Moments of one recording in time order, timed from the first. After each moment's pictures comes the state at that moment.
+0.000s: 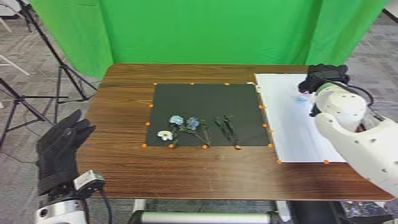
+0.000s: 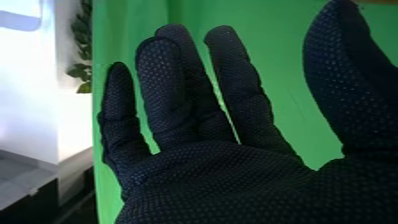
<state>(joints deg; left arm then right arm) 133.8 -56.0 -88.3 -126.6 43.7 35.0 36.8 -62.0 -42.4 54.1 -88.9 -130.4 -13.2 36.7</state>
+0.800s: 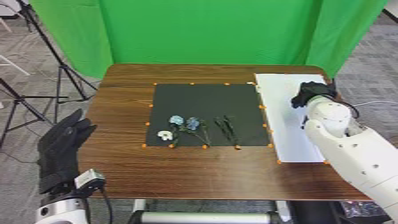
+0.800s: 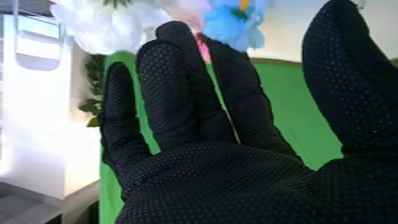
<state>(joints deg) 133.2 -56.4 -88.4 -126.4 44.0 34.4 36.0 -64.5 -48.3 56.4 -82.7 -131.5 -16.2 35.9</state>
